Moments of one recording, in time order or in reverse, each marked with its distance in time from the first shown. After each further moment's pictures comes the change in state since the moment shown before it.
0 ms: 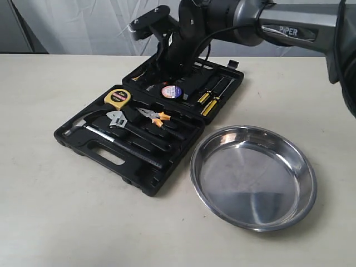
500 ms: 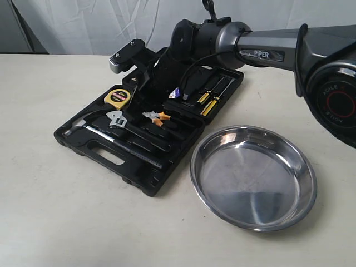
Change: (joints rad) left arm 0.000 0.000 0.000 0.000 0.000 0.000; right arm 0.015 0.100 0.000 0.403 -0.004 -0.459
